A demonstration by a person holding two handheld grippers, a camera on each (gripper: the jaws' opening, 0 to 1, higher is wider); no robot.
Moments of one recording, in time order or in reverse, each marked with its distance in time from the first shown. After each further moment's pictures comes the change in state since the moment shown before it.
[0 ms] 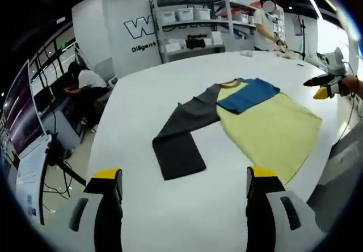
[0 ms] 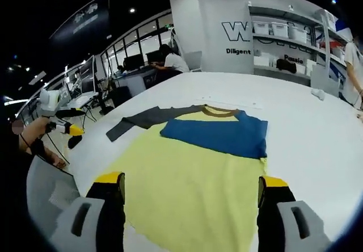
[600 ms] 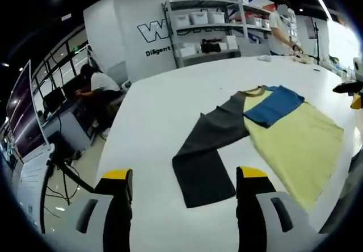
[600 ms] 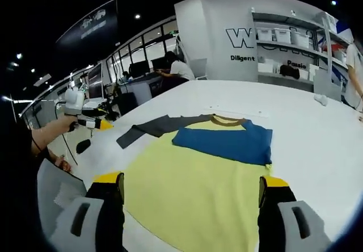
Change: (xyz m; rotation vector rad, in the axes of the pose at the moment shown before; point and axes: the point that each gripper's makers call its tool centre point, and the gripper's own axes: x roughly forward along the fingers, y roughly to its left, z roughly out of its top) left arm 0.056 0.038 0.023 -0.006 -0.029 0.100; right arm -0.019 0.021 0.022 0.002 -0.071 0.040
